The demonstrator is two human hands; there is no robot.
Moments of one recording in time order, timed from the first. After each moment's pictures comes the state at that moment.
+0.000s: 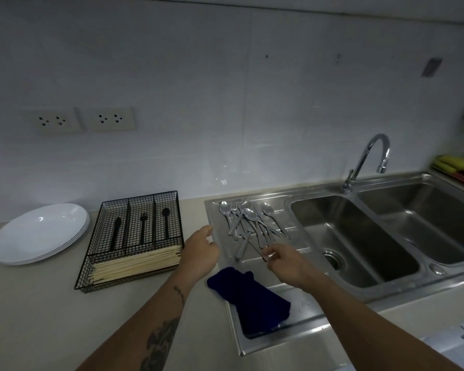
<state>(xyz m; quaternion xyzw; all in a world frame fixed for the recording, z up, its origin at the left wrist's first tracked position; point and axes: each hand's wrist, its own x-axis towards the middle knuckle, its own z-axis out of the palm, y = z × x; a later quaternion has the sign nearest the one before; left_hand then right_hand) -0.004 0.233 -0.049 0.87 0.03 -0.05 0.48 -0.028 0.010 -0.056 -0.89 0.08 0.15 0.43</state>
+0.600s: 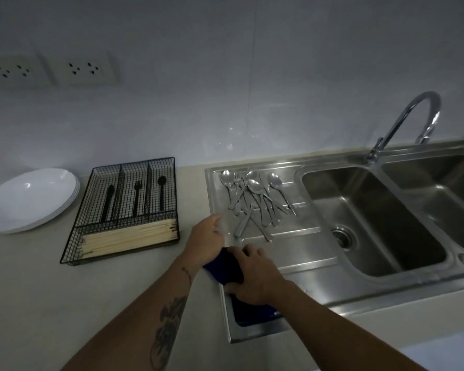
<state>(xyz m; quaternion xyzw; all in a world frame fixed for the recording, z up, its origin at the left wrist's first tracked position) 0.028 0.206 -0.103 0.89 0.05 -0.12 0.44 -0.026 0.053 -0.123 -0.95 -0.13 0.20 0.18</state>
